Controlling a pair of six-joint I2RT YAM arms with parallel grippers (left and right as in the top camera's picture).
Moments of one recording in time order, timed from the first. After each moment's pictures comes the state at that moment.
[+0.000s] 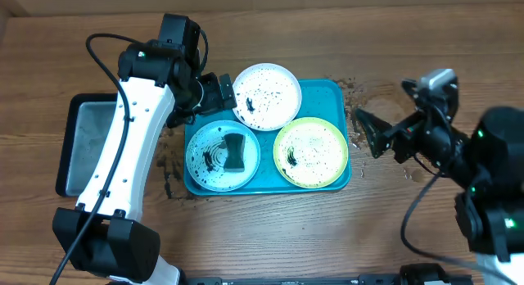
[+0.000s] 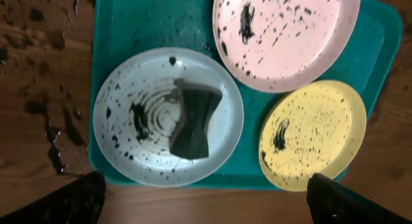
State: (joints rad) left arm -0.19 1.74 1.72 -1.32 0.15 -0.46; right arm 0.08 0.91 1.07 -0.51 -0.55 -0.06
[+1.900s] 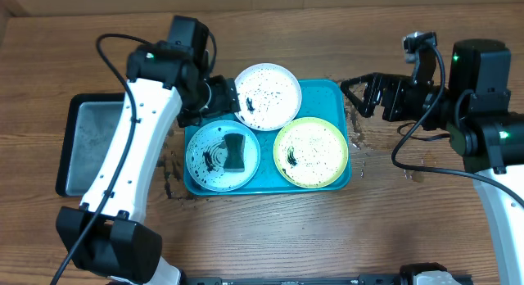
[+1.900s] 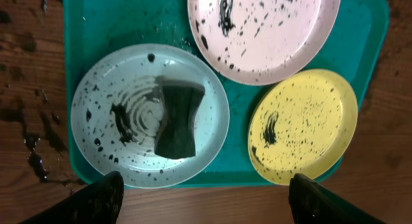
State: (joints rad) left arm -0.24 1.74 1.70 -1.29 0.17 -0.46; right arm 0.08 1.27 1.41 -0.83 -0.64 0.28
